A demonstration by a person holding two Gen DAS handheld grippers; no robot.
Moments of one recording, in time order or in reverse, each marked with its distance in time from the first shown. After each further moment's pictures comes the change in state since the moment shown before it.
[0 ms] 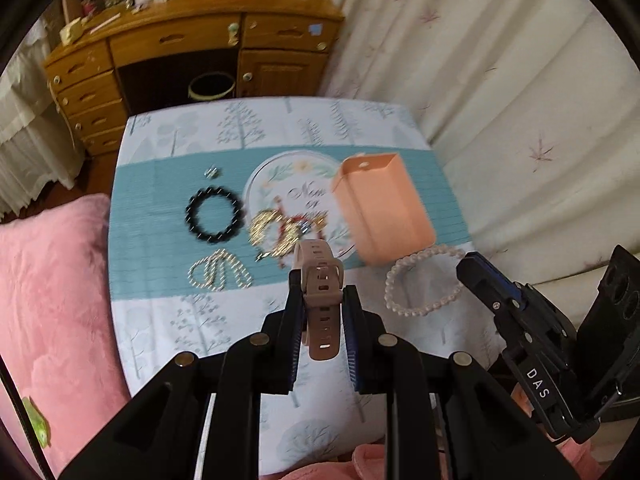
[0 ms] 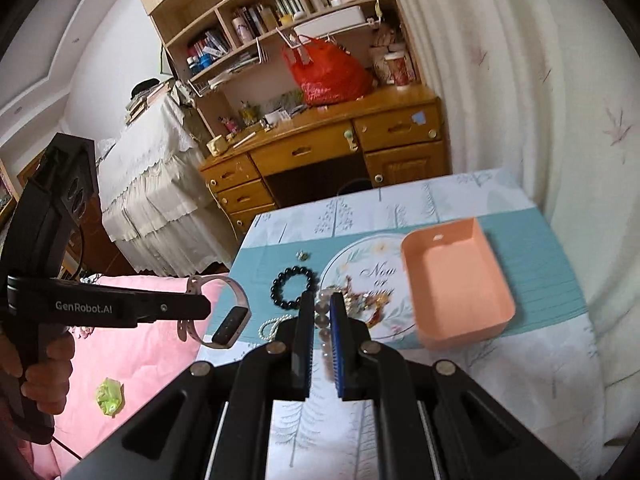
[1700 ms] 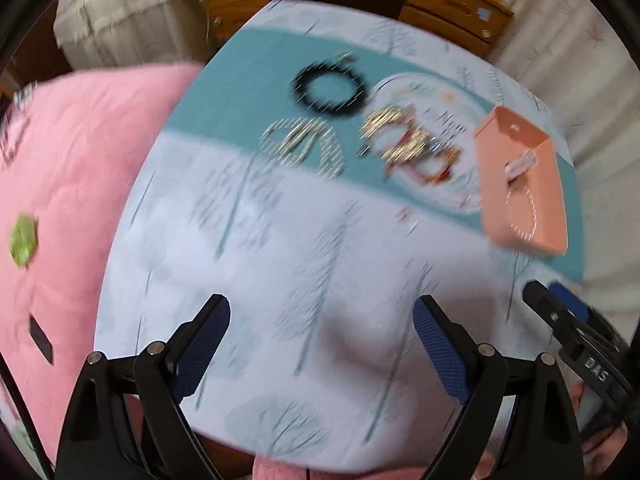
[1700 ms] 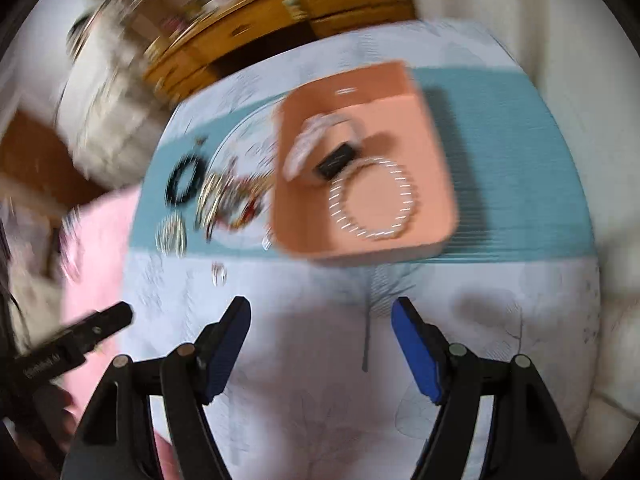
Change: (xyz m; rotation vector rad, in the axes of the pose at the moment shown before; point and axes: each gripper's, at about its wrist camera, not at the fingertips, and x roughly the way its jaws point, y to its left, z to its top) left arm 0.099 0.033 -0.116 -0.493 0.068 0.332; right arm 0.097 -0.110 -0.050 -0.053 0.501 -0.021
